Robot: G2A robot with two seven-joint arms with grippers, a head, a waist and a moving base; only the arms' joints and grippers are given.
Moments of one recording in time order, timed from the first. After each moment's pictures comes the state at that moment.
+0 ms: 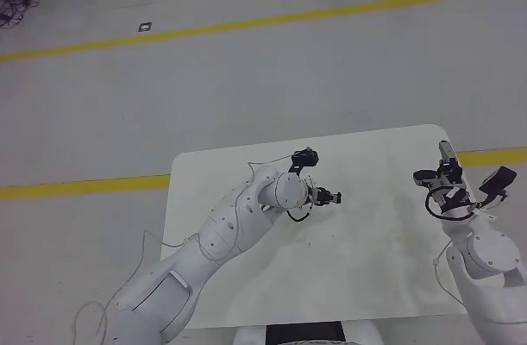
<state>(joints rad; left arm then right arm) 0.78 -1.45 -0.59 -1.18 0.51 0.34 -0.89 -1.73 -1.15 1.60 -1.80 0.42 0.00 0.00</state>
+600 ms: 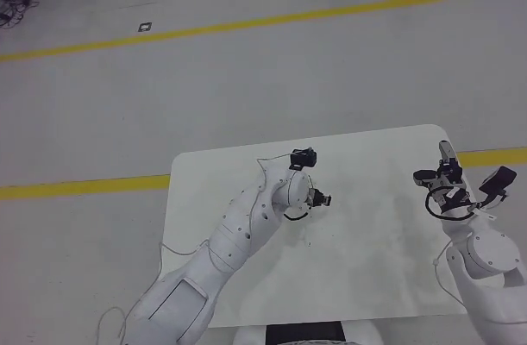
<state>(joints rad) 0.87 -1.57 -0.80 -1.20 0.99 0.34 -1.20 -1.73 -1.15 1.60 -1.80 0.42 0.00 0.00</state>
